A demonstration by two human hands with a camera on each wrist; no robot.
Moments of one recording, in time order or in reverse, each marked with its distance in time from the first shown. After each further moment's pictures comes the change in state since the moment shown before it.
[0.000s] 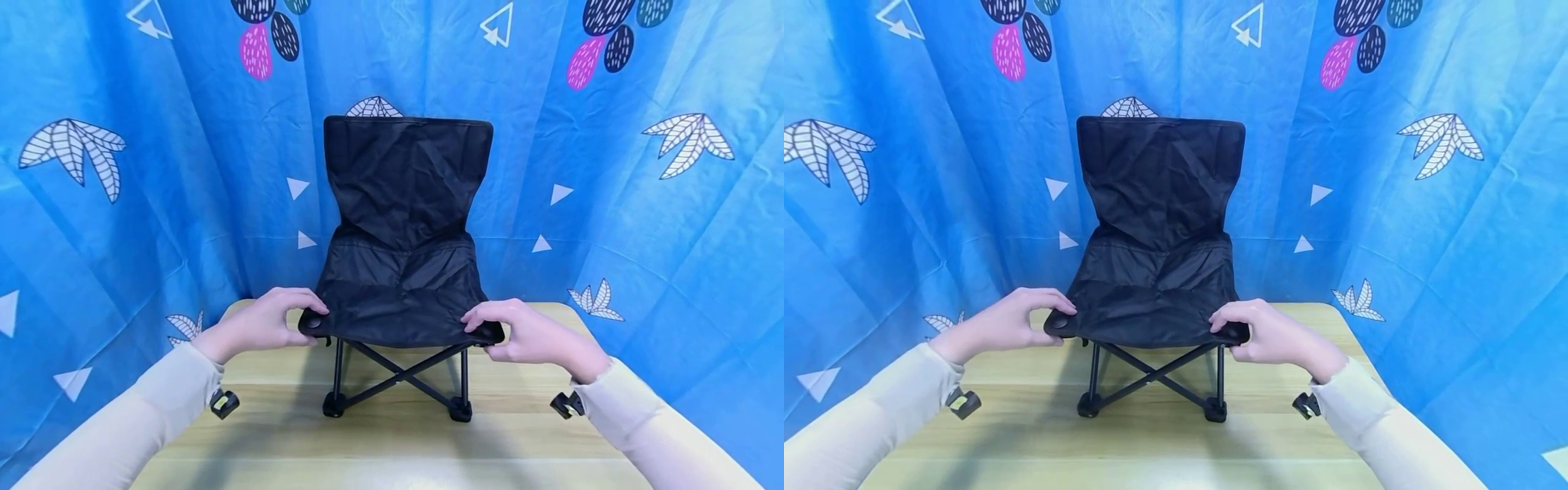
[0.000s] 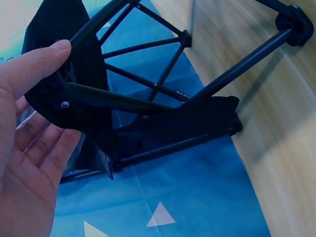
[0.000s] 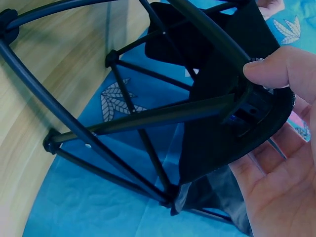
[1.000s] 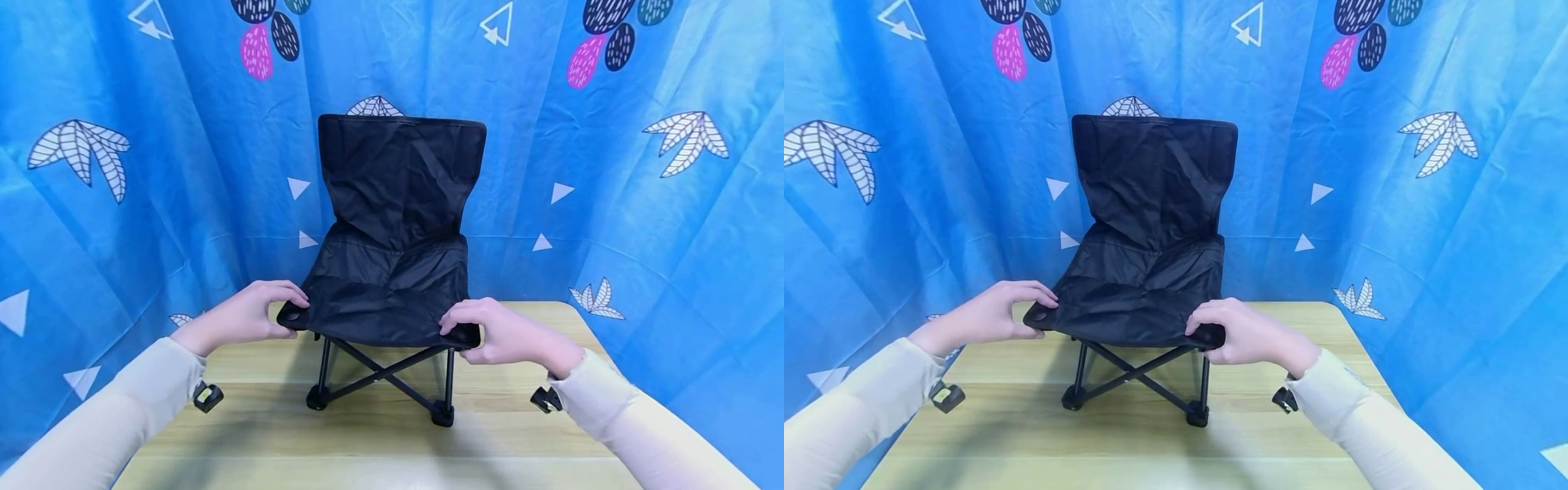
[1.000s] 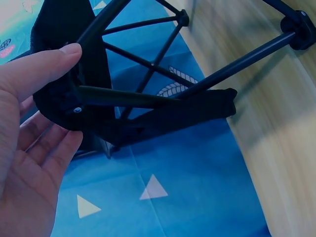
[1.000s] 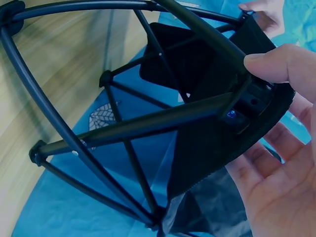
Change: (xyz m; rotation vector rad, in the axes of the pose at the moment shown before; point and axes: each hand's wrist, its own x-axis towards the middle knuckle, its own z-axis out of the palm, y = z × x) left_hand -0.012 -0.014 -0.023 0.082 -0.002 -0.040; right_hand 0.032 -0.019 0.012 -0.024 -0.047 -0.101
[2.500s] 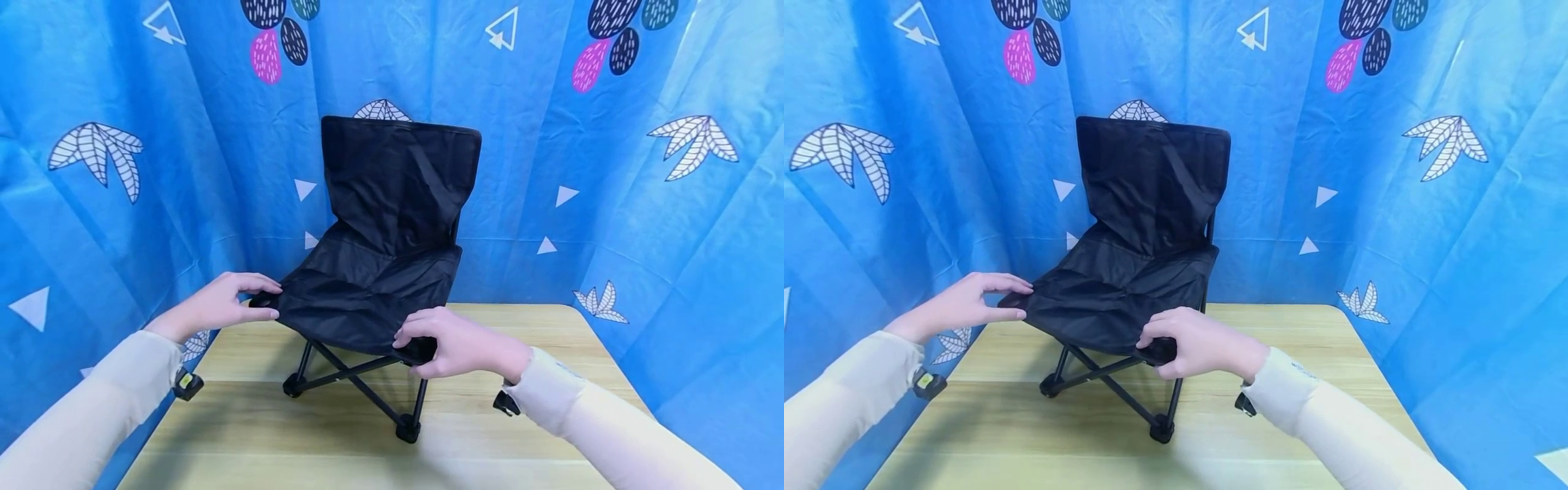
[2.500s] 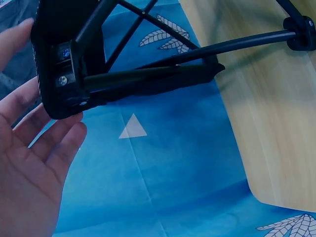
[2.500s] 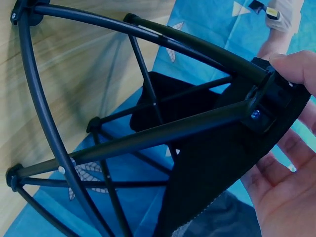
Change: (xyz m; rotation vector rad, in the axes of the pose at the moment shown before) left_hand -0.031 -0.031 -0.032 -0.061 -0.019 -0.294; right_hand 0.055 -0.036 0.031 0.023 -0.036 -0.137
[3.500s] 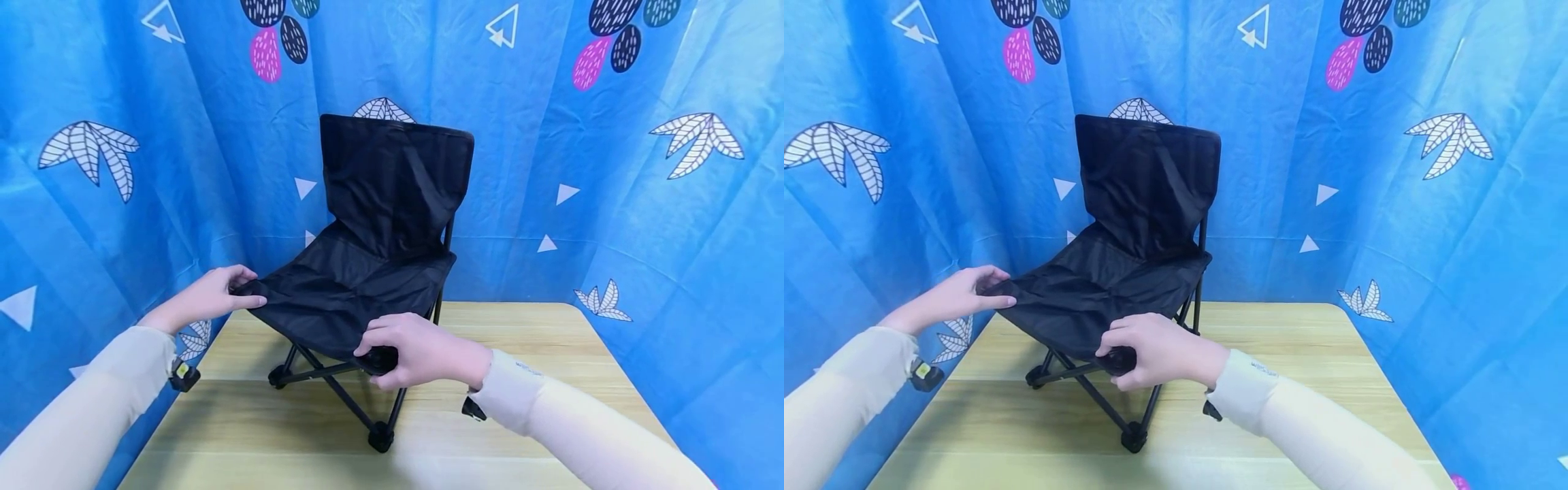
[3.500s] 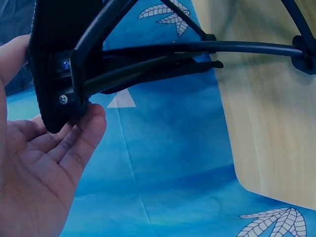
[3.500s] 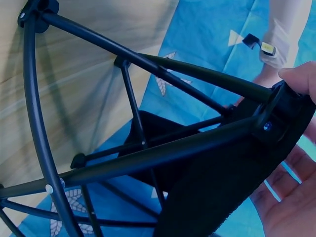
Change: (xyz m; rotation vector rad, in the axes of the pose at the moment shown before) left_hand 0.006 -0.032 -0.006 0.002 -0.019 -0.214; right_hand 0.041 -0.018 0.031 -0.083 0.041 -0.045
